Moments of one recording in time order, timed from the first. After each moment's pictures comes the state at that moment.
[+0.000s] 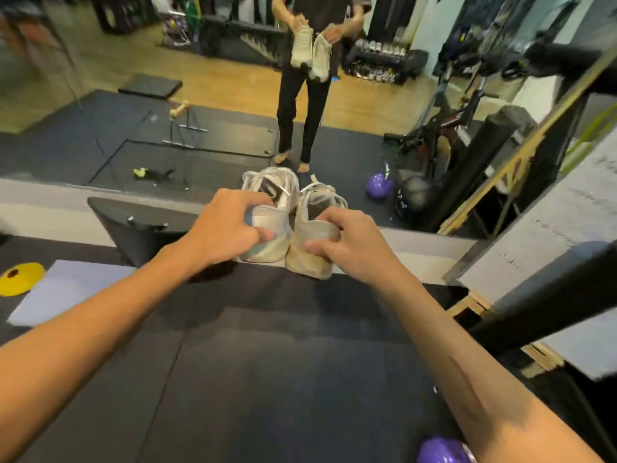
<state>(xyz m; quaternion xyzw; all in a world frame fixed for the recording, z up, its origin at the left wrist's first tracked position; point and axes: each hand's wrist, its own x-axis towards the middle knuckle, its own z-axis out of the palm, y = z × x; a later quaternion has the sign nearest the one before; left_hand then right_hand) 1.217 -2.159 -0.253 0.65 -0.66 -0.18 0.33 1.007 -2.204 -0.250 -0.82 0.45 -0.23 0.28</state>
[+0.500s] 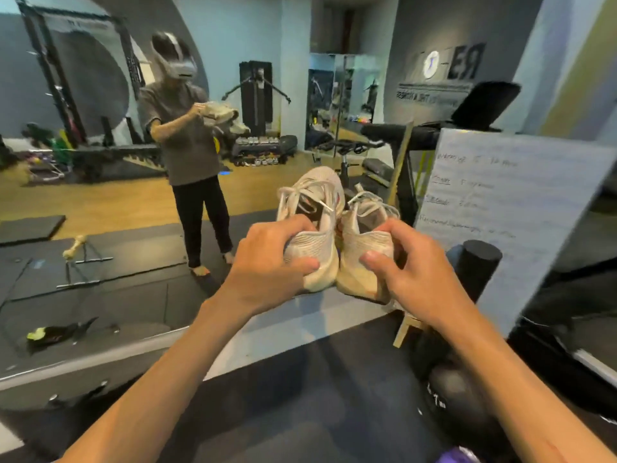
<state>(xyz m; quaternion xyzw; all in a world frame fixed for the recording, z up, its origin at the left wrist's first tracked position) 1.174 -2.135 -0.060 0.39 -0.81 -0.15 0.42 0.964 -2.087 -0.064 -0.71 0.55 -0.43 0.06</state>
